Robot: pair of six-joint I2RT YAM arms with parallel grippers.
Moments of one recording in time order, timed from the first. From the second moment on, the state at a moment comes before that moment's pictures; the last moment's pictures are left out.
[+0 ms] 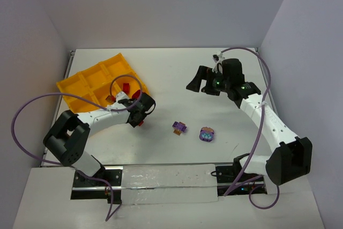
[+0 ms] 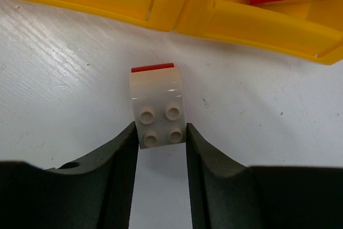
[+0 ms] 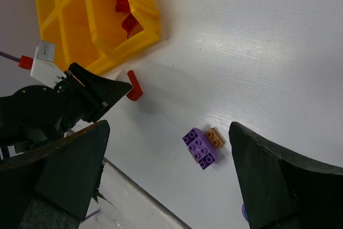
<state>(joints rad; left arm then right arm) -0.75 1.56 0.89 -0.64 -0.57 -1.46 0.29 1.24 1.06 -0.41 -0.40 0.51</state>
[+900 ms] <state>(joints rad) -0.69 1.26 1.13 -0.53 0.05 -0.78 0.31 1.22 1.02 -0.31 -0.66 0.52</state>
